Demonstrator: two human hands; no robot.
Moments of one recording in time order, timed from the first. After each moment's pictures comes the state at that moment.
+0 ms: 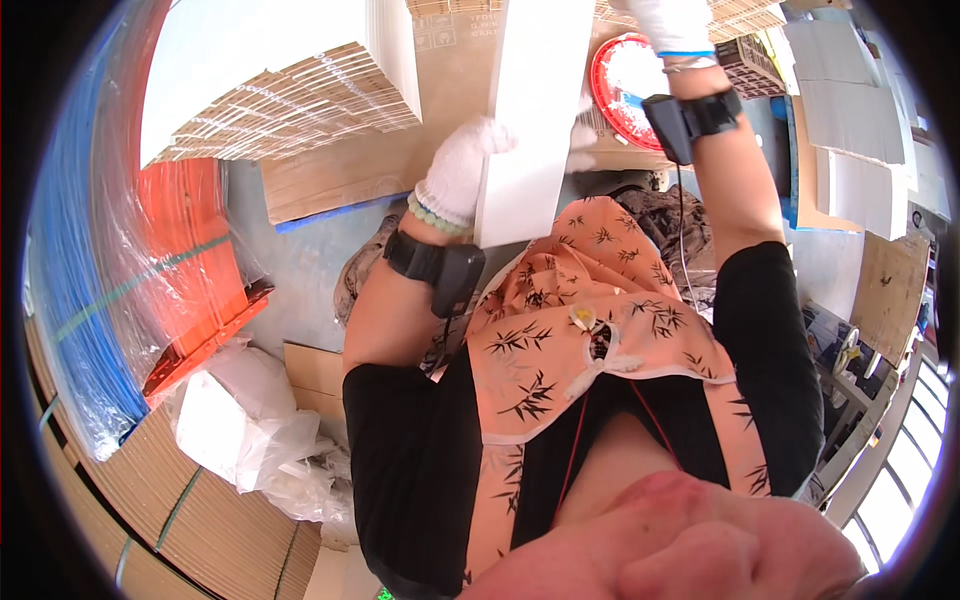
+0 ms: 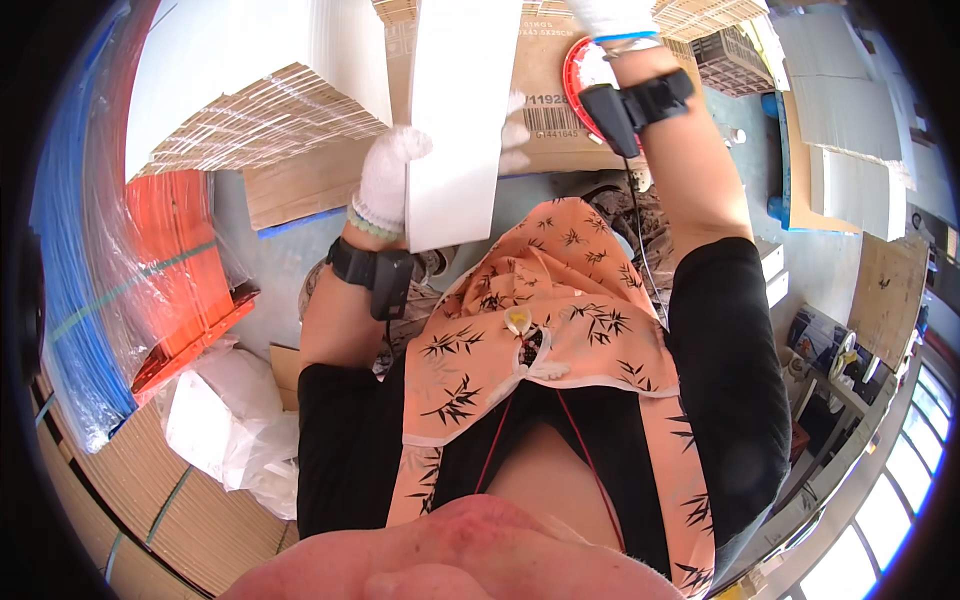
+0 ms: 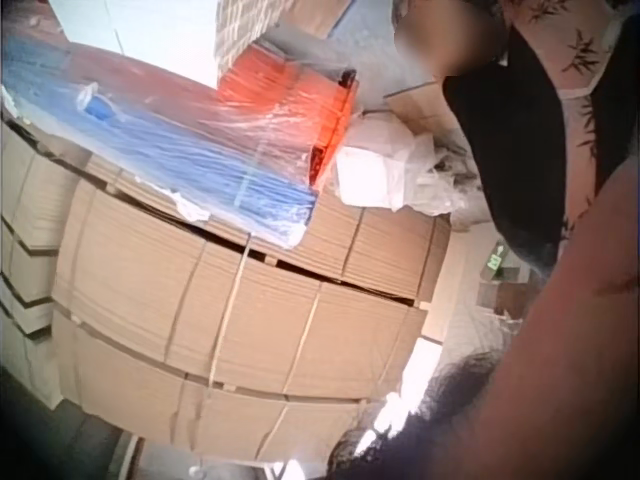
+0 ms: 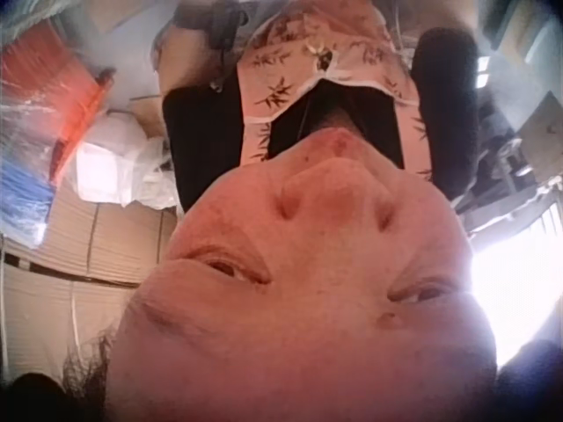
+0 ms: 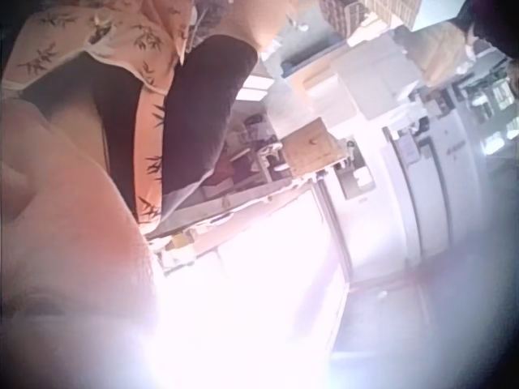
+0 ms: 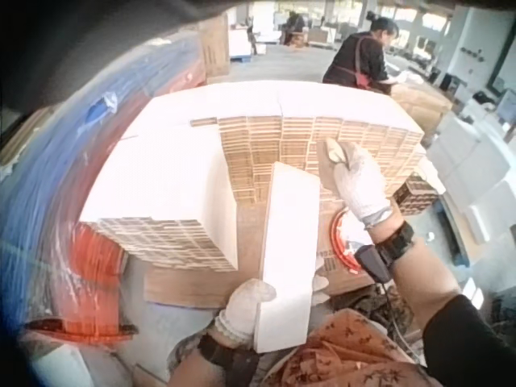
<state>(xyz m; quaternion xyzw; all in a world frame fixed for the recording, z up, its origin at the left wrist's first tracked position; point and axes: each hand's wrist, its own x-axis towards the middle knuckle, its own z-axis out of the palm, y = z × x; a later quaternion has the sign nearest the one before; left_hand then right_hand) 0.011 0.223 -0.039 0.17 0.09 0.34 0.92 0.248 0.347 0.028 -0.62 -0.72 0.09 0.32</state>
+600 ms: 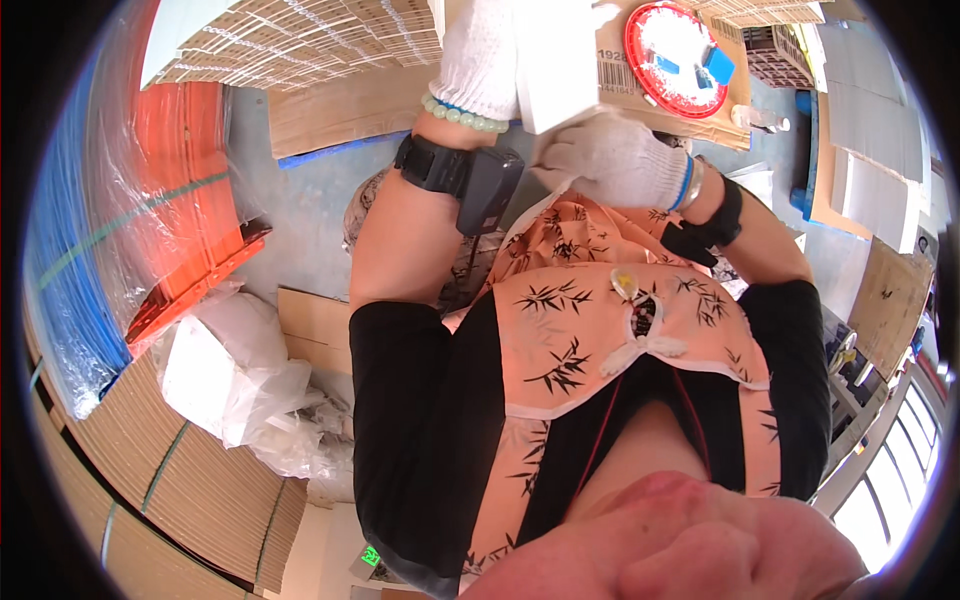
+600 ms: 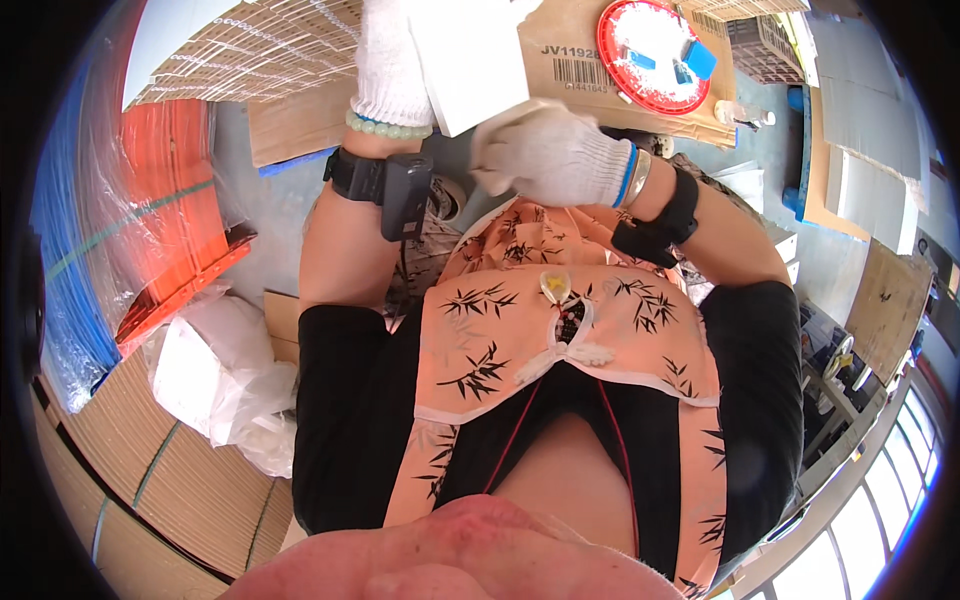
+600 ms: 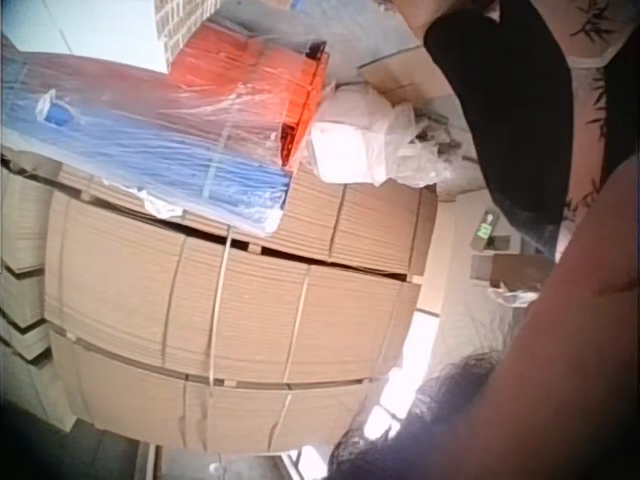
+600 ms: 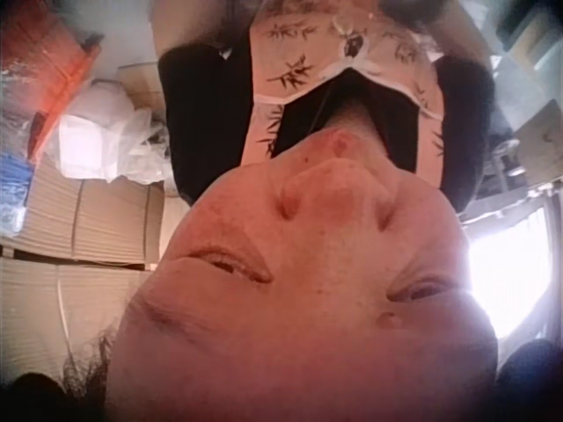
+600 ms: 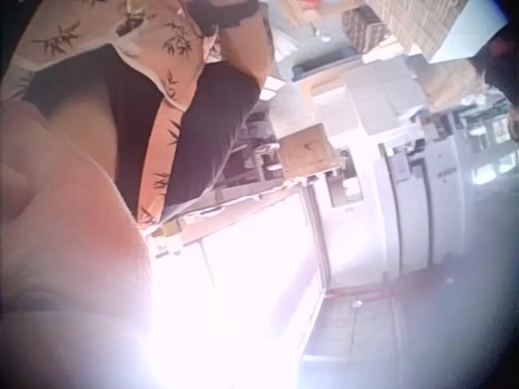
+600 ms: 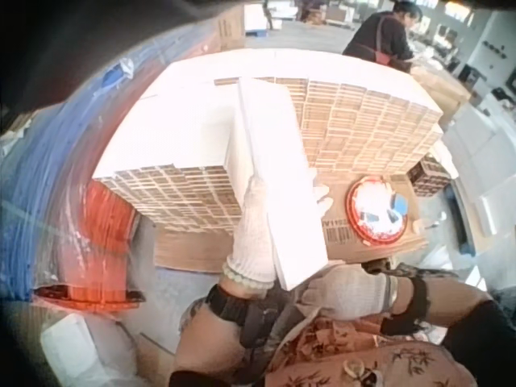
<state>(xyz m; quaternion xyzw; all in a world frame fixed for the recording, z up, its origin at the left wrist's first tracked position) 0.003 0.246 -0.023 0.17 0.14 0.54 0.81 0.176 0.168 -0.035 -0.24 -0.93 0.27 0.06</state>
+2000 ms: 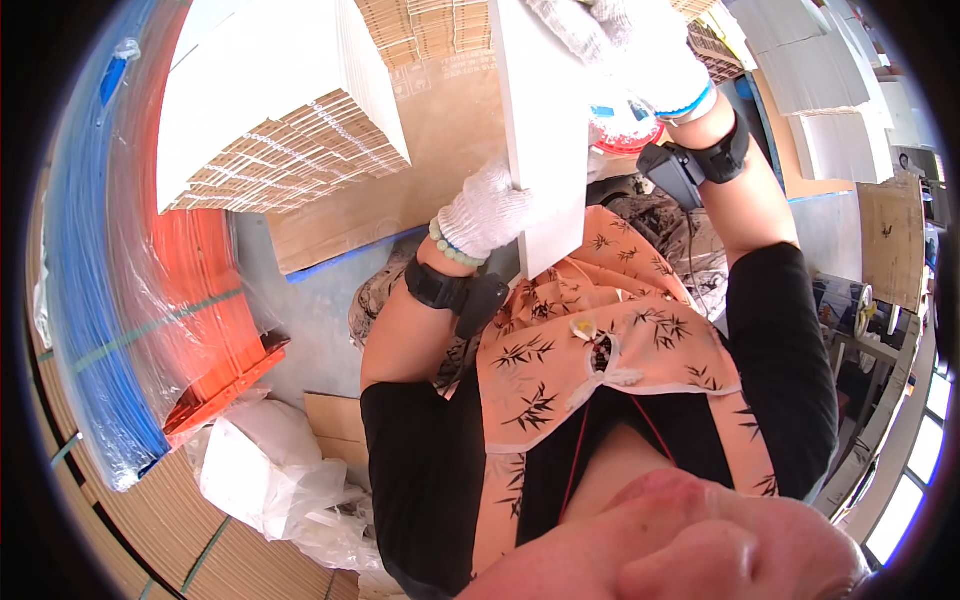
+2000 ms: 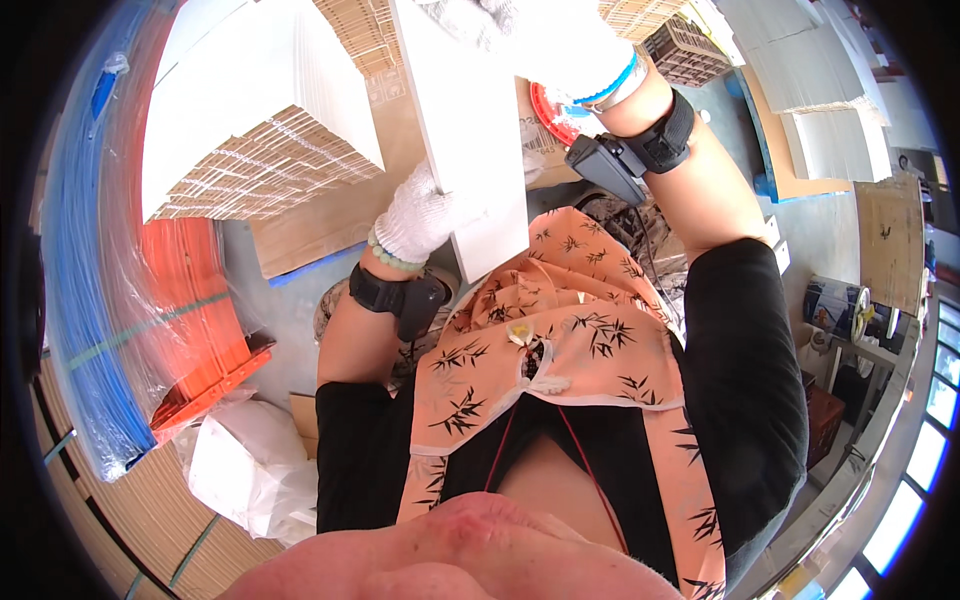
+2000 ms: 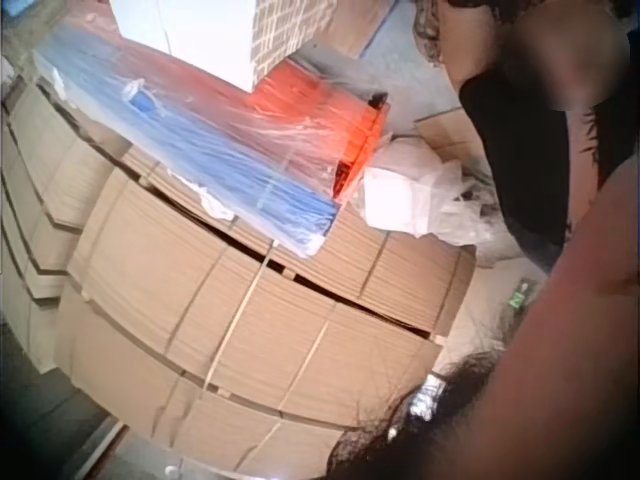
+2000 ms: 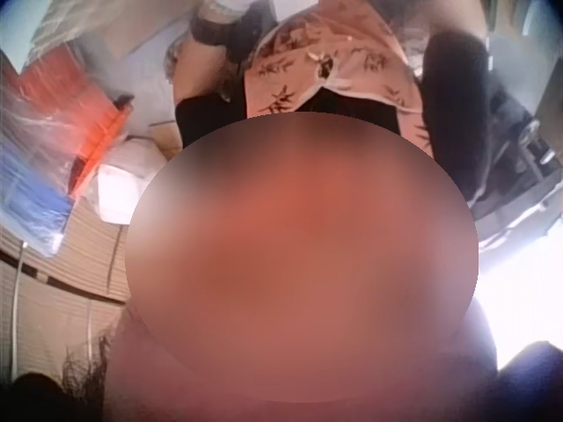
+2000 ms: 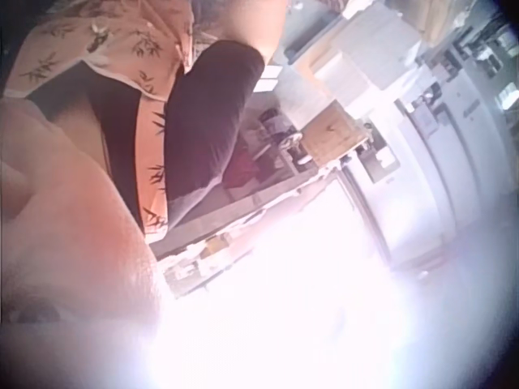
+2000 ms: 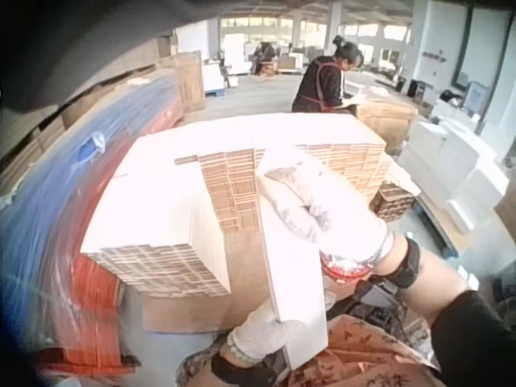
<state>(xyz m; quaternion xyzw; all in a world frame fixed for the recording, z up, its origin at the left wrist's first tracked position) 0.022 0.199 -0.024 0.55 0.24 0.25 0.76 0.204 0.264 0.118 -0.37 -0.79 0.23 0.43</state>
